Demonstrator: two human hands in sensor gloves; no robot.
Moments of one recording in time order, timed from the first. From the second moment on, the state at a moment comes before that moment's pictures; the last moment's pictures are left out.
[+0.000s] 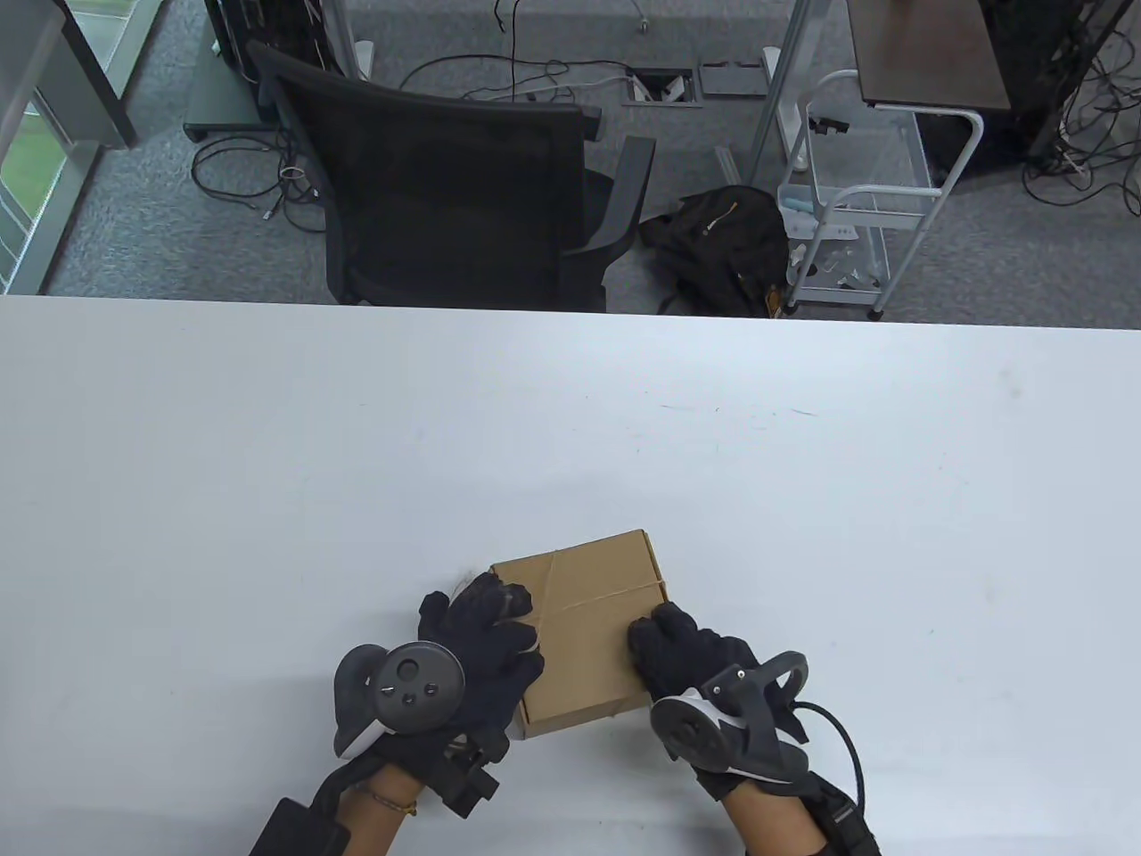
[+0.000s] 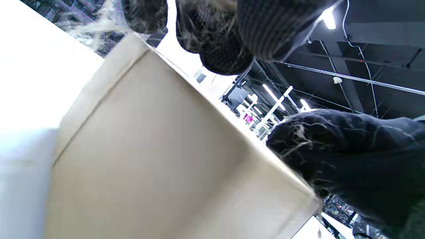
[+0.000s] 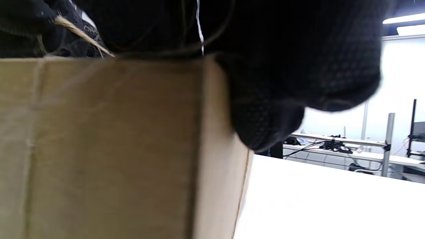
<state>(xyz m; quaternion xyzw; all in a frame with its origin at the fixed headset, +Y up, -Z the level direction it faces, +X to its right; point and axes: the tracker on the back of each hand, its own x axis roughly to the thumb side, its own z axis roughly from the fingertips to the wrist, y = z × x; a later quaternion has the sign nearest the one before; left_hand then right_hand) -0.137 -0.705 -0.152 0.01 -0.19 0.35 0.92 0.107 -0.699 -0.150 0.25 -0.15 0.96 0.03</state>
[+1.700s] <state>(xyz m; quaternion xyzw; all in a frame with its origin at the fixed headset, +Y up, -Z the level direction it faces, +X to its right) -0.141 -0.734 -0.160 0.01 -0.15 0.30 0.94 0.145 -0.721 -0.163 0.18 -0.05 0.93 0.30</state>
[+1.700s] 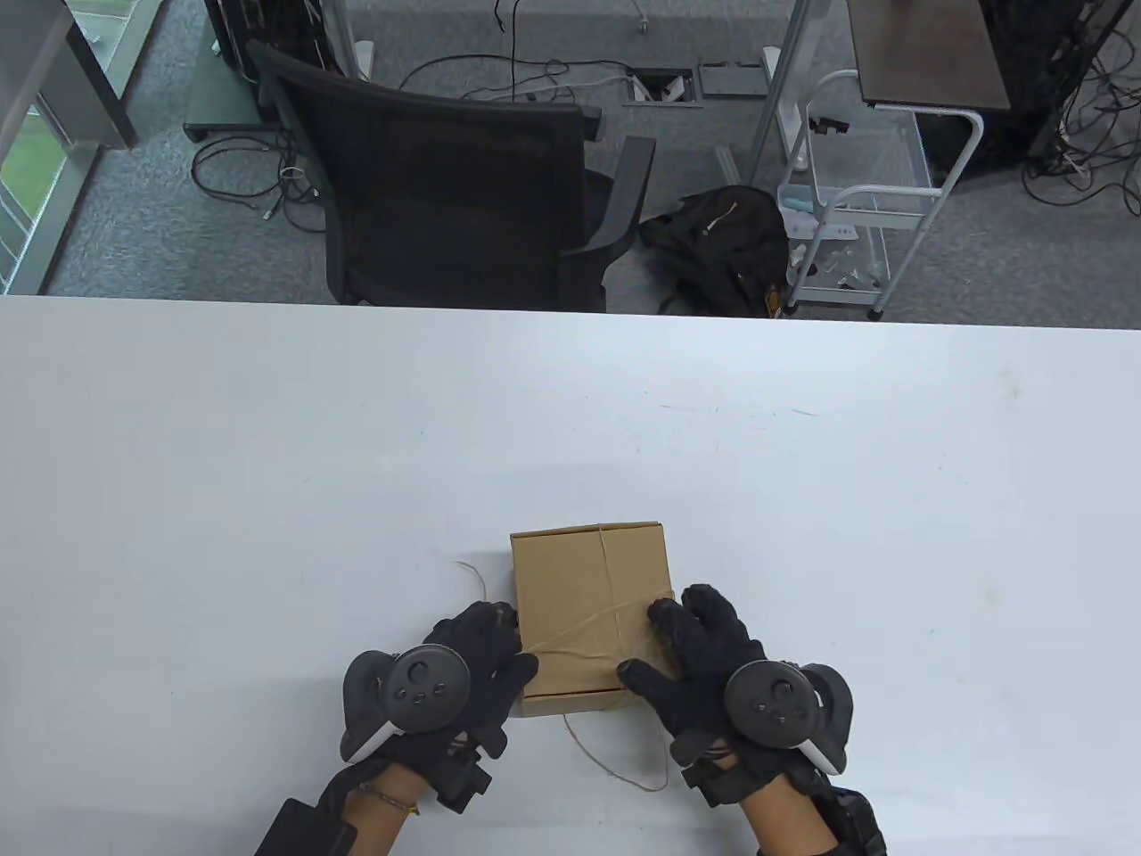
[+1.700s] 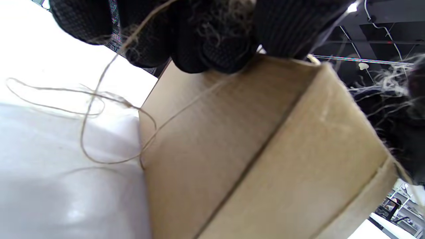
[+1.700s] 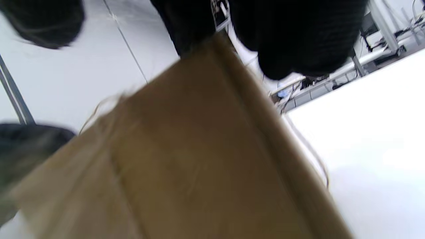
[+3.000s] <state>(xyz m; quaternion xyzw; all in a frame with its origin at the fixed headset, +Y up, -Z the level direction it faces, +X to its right) -0.156 -0.737 -0.163 0.02 -0.13 0.33 0.93 0.195 -0.759 -0.181 0.06 0.11 0.78 0.61</state>
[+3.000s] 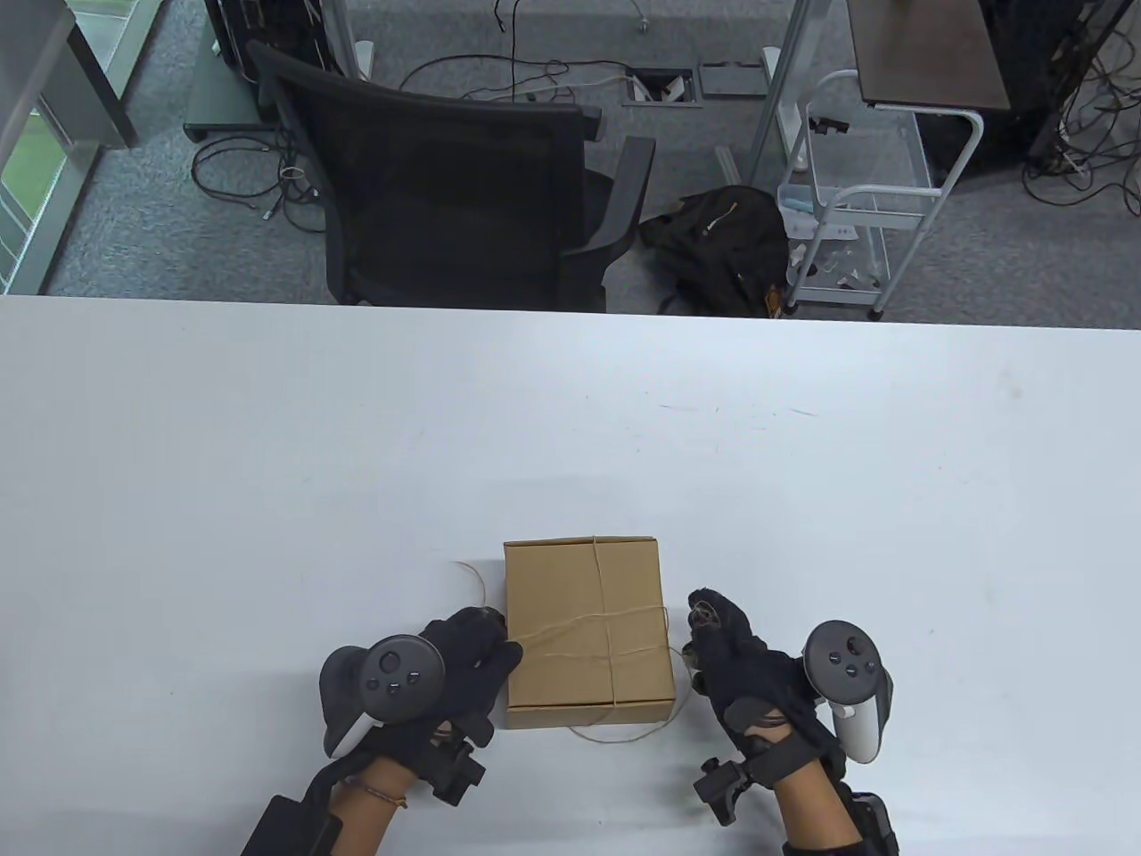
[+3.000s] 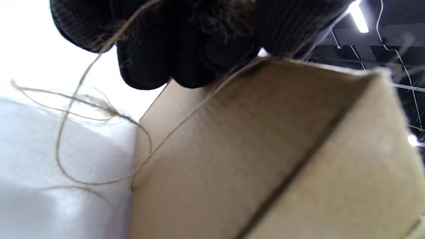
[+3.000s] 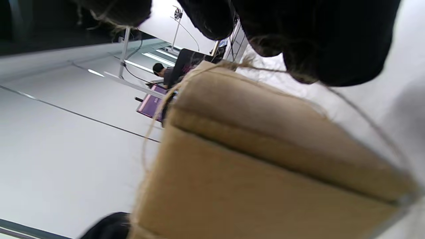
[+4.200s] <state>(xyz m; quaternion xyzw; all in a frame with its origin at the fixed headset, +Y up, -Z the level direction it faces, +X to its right) -0.152 -0.735 -0.167 0.00 -0.13 0.32 0.94 0.236 -0.711 -0.184 -0.02 -0.14 0.94 0.31</state>
